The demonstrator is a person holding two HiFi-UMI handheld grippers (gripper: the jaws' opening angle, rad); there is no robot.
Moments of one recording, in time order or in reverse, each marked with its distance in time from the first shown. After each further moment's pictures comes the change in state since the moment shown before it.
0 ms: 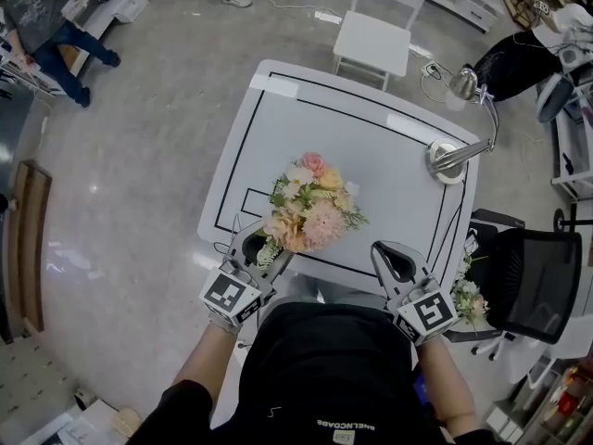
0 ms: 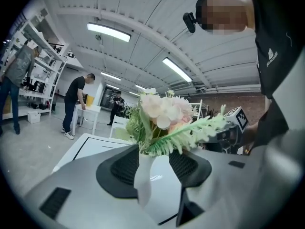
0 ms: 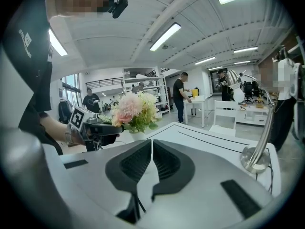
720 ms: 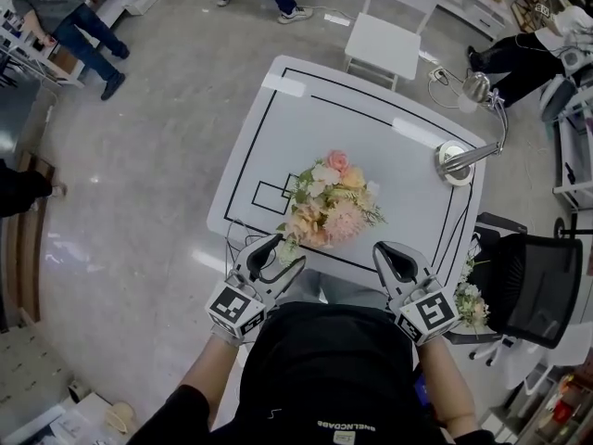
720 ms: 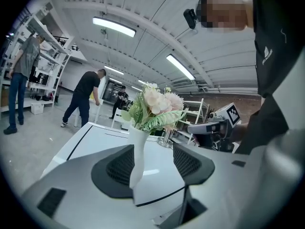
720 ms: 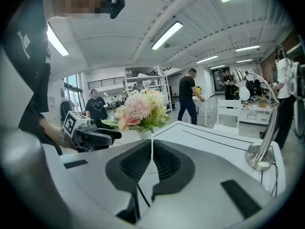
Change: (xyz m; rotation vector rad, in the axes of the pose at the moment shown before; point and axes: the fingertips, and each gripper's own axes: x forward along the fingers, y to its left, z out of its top) left arm -0.043 -0.016 -0.036 -0.057 0.058 0.010; right arm 0.007 0.023 -0.003 0.007 0.012 0.023
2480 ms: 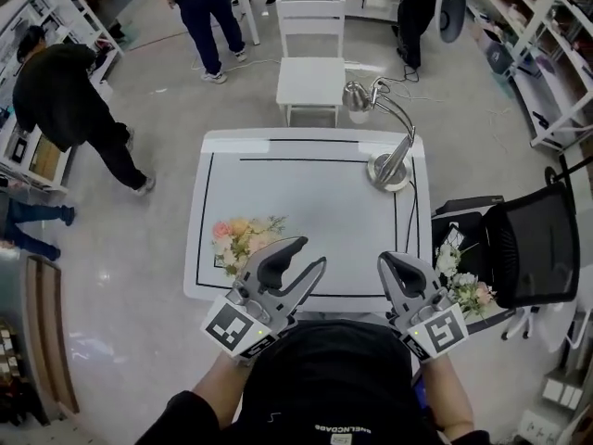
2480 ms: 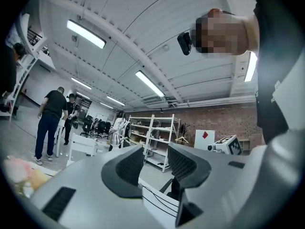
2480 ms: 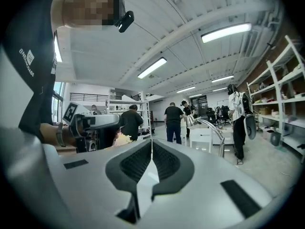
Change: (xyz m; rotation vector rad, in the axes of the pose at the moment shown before) left arm 0.120 -0.169 0.176 0.145 -0.211 -0.368; right arm -0.144 -0.083 0.080 -0.039 -0.320 -0.269
